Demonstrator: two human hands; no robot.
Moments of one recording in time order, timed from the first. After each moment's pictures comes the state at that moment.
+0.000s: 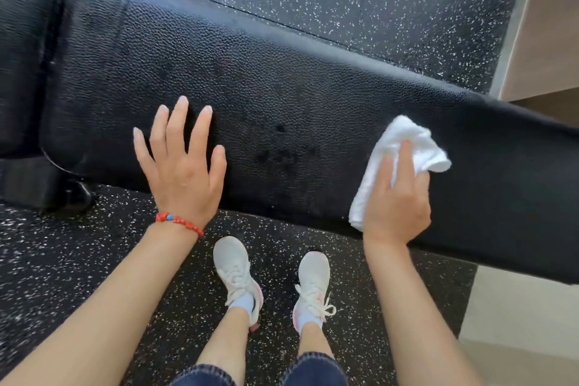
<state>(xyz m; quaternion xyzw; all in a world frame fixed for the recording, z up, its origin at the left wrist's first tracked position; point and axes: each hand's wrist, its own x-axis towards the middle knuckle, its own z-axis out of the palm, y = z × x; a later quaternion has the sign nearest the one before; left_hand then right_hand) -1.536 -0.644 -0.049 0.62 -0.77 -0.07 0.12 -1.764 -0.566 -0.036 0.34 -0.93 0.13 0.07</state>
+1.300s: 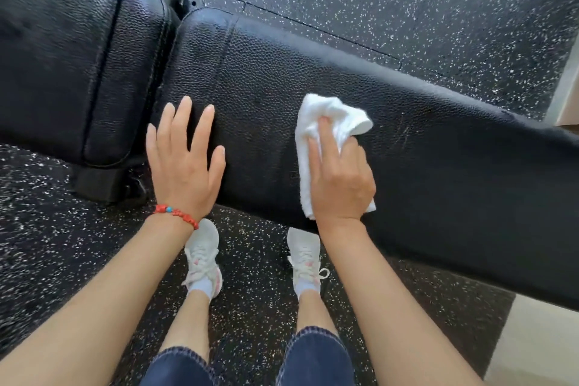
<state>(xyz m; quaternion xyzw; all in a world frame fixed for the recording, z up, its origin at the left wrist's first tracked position) -1.438 -0.701 -0.044 0.61 -0.78 -0.09 0.08 -1.631 -0.660 -0.045 0.58 -0.79 0.11 0.15</state>
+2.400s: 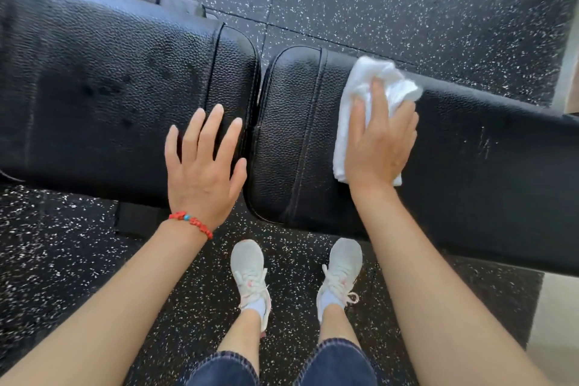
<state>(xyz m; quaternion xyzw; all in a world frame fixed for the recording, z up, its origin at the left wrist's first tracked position) -1.325 -0.772 -0.054 0.51 -0.86 -0.02 0.08 -1.543 -0.757 -0.032 0.43 -0.89 0.13 0.03</state>
